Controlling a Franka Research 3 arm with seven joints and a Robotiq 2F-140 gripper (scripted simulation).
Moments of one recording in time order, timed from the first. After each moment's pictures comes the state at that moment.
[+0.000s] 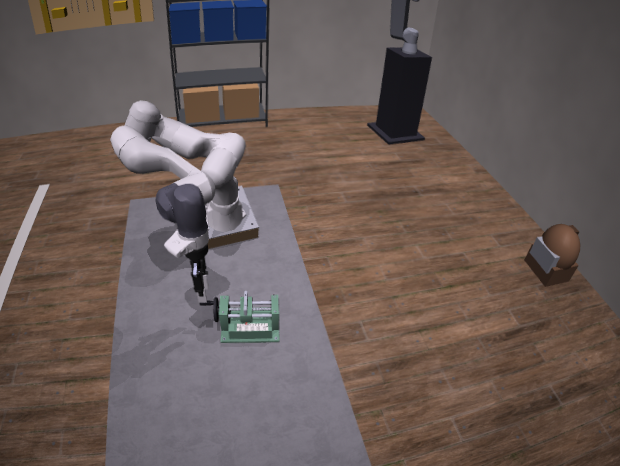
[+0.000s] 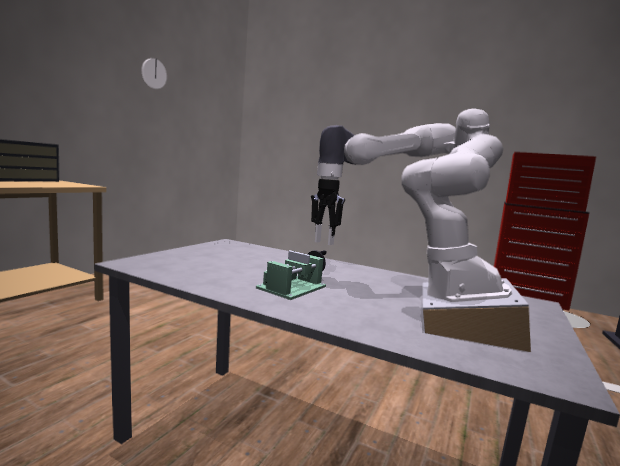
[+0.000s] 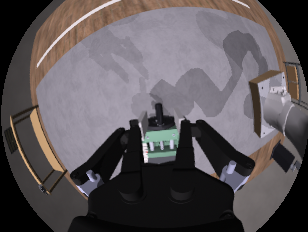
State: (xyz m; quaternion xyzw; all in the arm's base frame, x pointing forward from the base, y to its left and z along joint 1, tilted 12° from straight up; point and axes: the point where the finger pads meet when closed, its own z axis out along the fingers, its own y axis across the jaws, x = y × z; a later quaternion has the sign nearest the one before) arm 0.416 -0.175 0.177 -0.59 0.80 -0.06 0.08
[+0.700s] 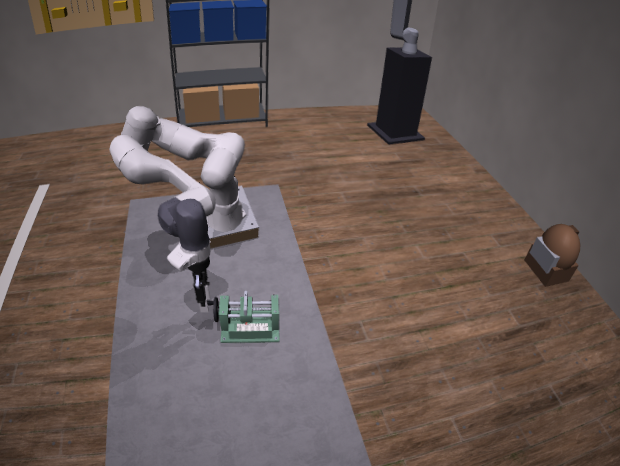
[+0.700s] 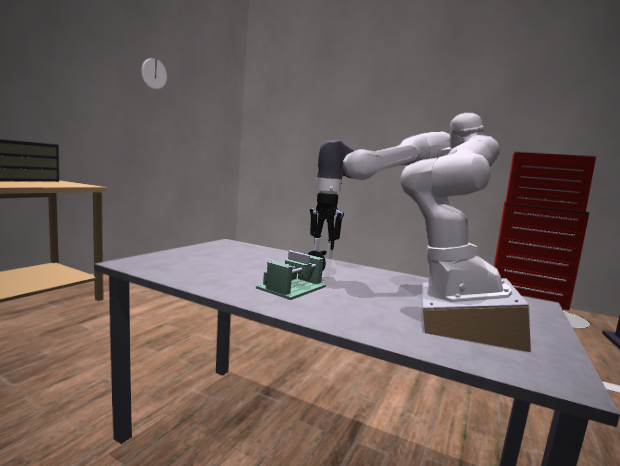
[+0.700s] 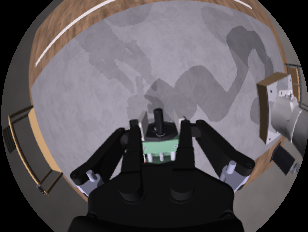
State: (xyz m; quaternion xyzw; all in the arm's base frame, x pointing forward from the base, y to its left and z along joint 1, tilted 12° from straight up) arm 0.426 -0.175 0.128 -0.59 0.80 -0.06 0.08
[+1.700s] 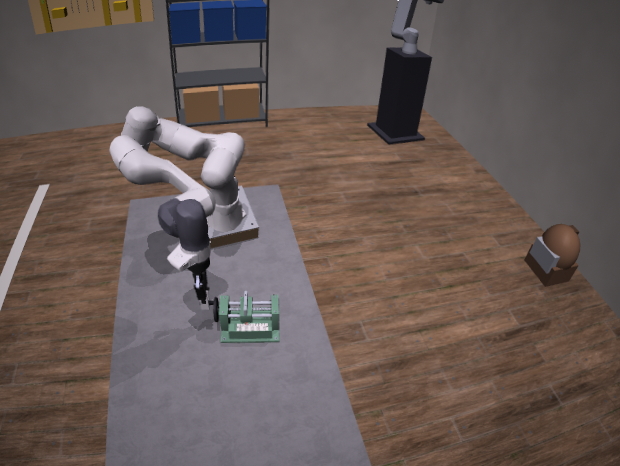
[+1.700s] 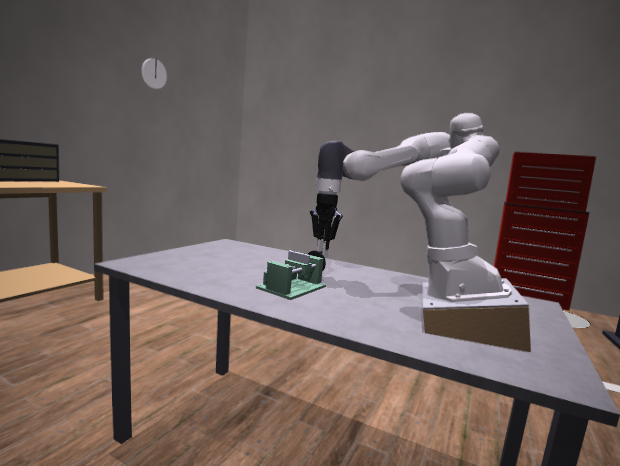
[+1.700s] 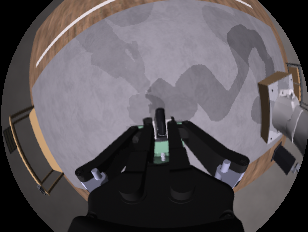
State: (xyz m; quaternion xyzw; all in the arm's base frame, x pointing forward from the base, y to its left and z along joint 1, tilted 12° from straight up) arm 0.429 -0.175 0.127 -0.59 0.80 -0.06 0.09
